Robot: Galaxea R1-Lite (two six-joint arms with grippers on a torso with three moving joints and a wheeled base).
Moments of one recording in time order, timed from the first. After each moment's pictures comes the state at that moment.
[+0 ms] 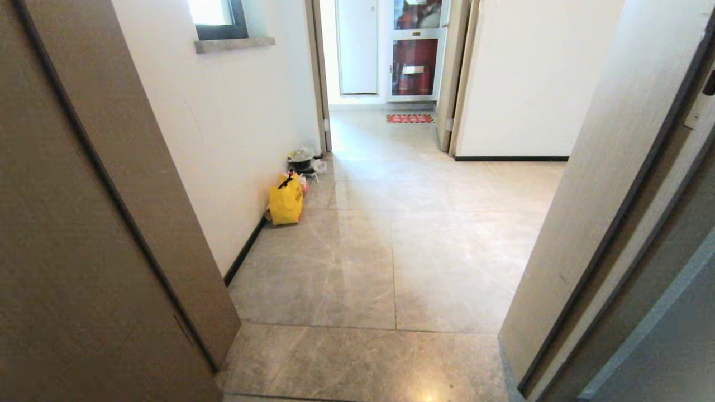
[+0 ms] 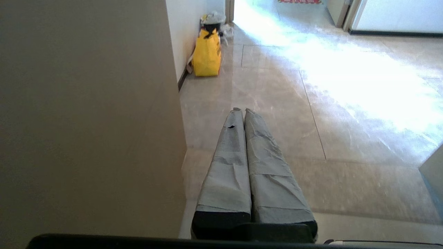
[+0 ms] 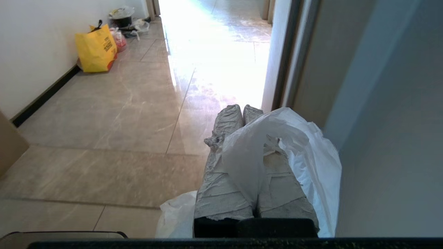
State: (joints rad) left arm 0.00 0.00 0.00 0.00 0.00 -0.01; right arm -0.01 0.00 0.00 0.00 0.01 -0.04
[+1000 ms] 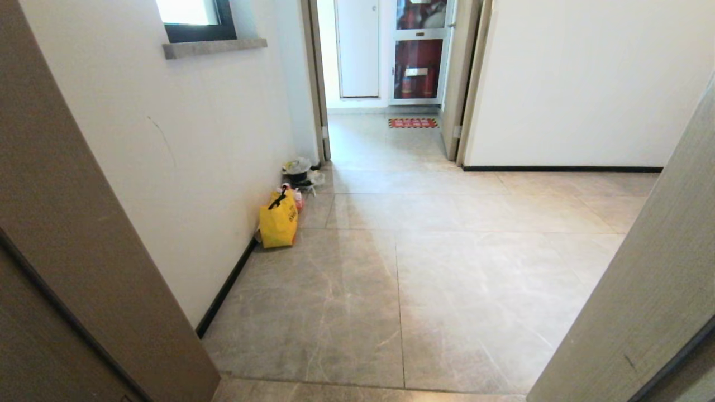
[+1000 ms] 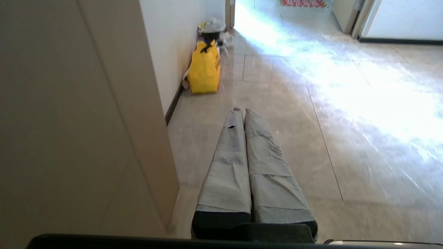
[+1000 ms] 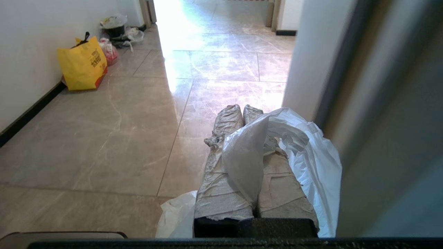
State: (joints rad) left arm 0.00 0.00 0.00 0.00 0.00 -0.01; right arm -0.01 0.00 0.00 0.00 0.01 -0.04
